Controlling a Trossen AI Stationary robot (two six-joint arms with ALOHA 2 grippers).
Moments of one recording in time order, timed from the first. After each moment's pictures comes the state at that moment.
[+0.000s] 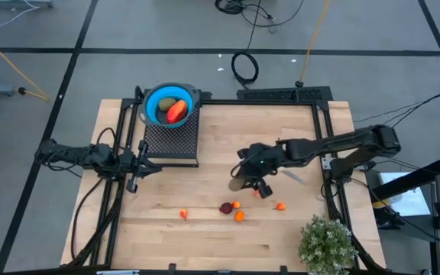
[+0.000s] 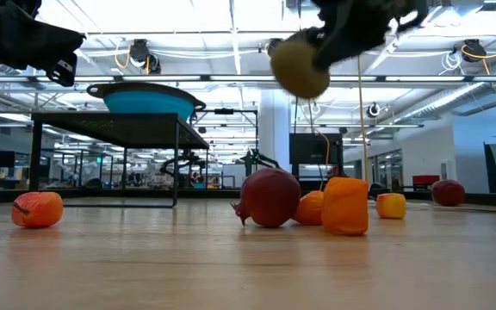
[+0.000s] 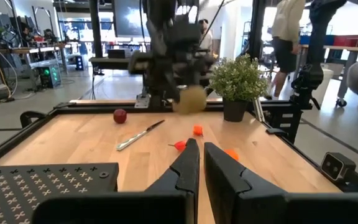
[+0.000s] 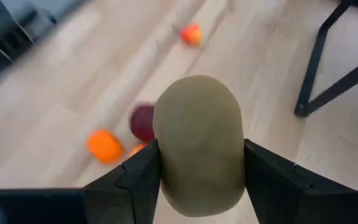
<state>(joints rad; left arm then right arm) -0.22 0.07 0.13 -0.05 -0.08 -0.01 0.06 1.45 1.06 -0.34 -0.28 -0.33</state>
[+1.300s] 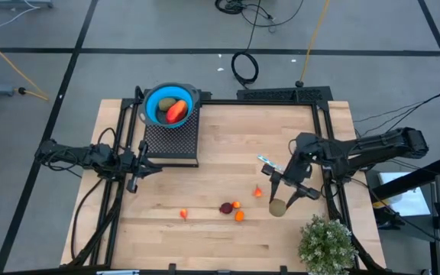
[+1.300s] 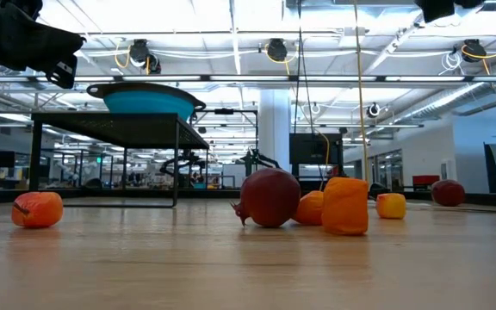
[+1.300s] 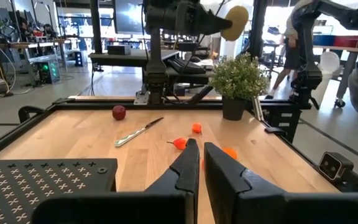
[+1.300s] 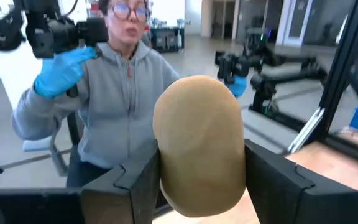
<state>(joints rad) -0.22 0.07 0.13 -0.06 -0.08 -0.03 0.06 1.07 0.70 0.34 -1.02 -0.07</state>
